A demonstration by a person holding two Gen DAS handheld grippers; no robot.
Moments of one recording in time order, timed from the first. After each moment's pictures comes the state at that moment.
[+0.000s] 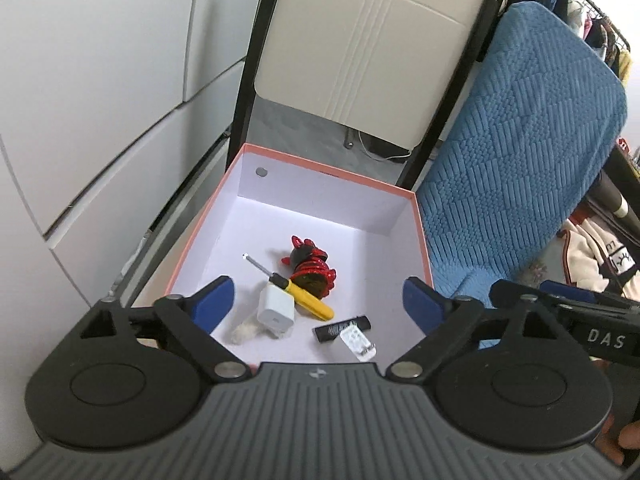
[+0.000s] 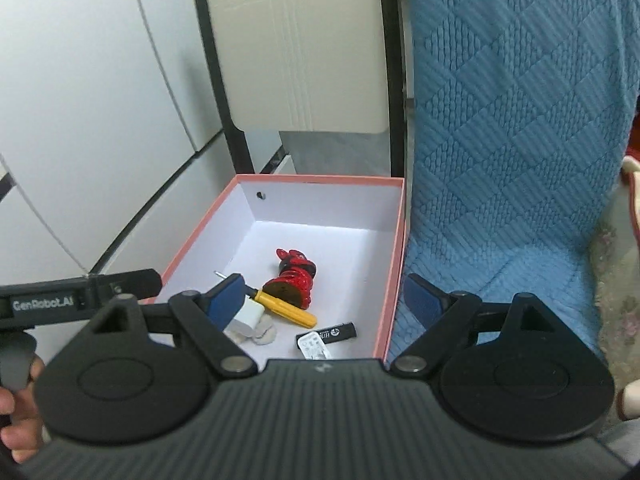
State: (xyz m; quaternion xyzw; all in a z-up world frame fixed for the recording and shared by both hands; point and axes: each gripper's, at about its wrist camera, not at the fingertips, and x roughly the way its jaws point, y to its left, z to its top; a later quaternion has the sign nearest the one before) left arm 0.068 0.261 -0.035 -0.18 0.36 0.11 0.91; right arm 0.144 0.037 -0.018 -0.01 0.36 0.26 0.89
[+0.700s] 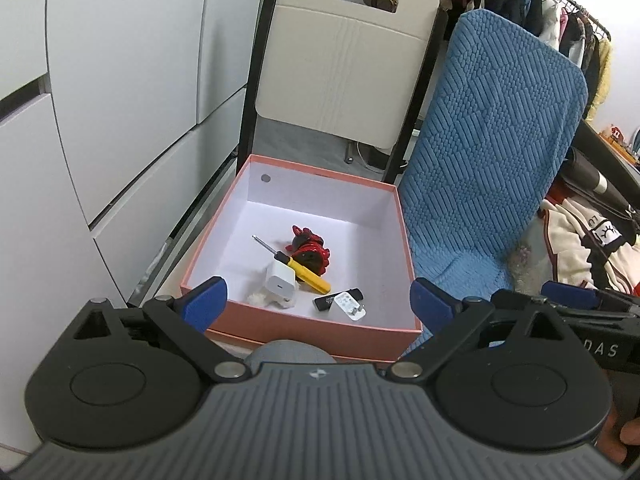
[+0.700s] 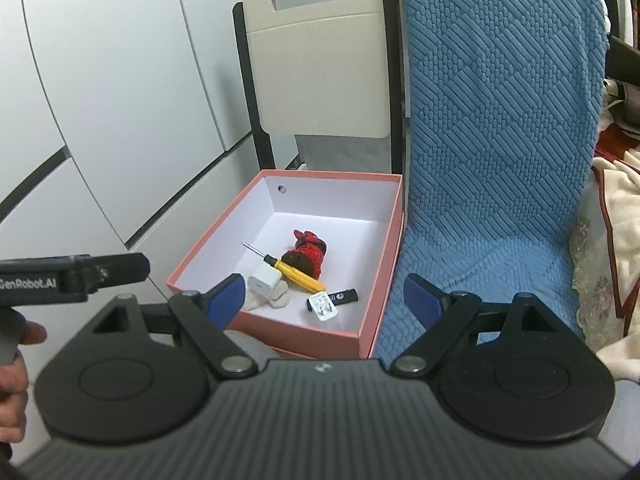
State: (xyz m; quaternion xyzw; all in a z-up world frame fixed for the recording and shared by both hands) left arm -0.023 0.202 0.006 -0.14 0.33 0.12 0.93; right arm 0.062 -0.015 0.001 -0.01 0.33 0.28 0.90
